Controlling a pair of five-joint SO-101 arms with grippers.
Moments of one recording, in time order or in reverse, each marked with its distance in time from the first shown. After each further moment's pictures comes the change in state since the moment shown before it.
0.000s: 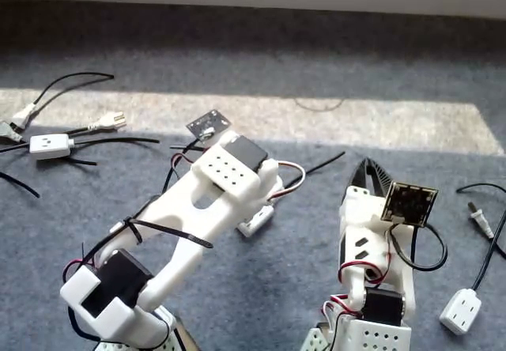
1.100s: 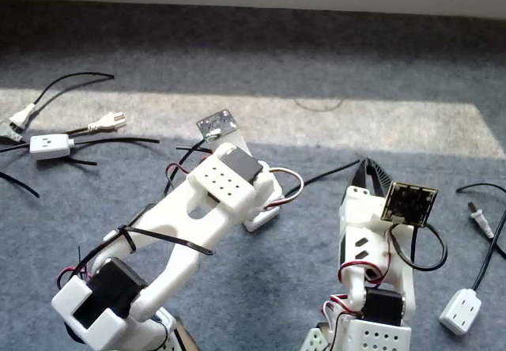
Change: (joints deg) left arm 1.0 -0.8 6.9 -9.5 -8.6; right arm 0.0 0.0 0.0 0.0 0.0
